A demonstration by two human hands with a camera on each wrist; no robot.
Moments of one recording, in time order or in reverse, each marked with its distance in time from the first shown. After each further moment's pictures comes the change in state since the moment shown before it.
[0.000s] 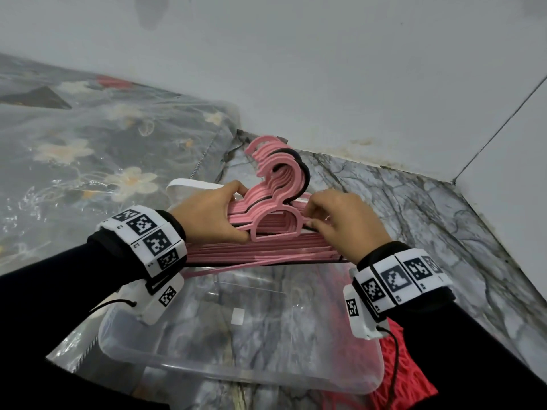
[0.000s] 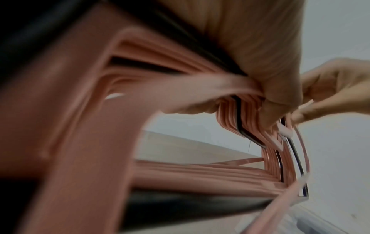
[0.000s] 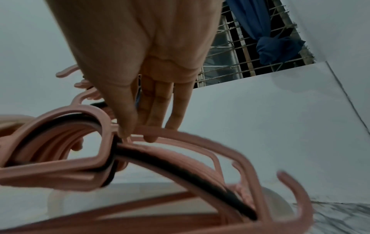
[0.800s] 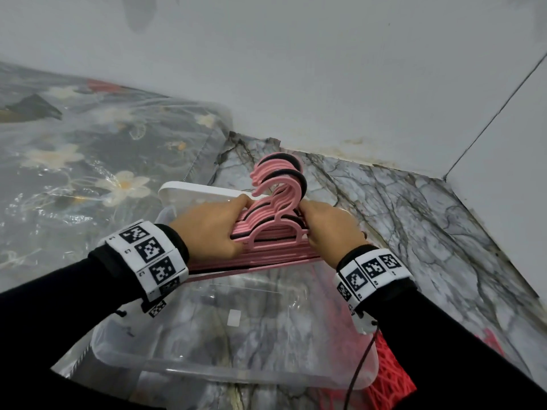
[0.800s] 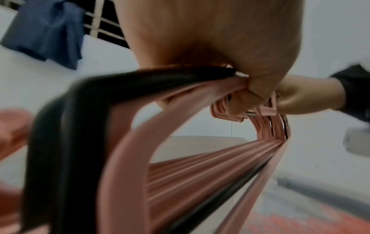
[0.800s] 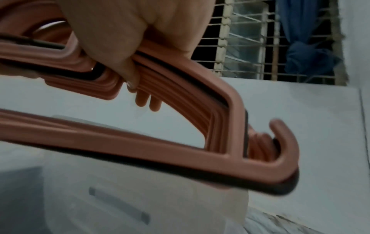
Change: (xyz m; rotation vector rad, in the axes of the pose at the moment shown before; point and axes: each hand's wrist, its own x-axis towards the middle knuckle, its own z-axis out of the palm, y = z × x) left_hand -0.009 0.015 0.012 0.256 -0.024 0.168; right_hand 0.003 0.009 0.033 -0.309 -0.042 0.022
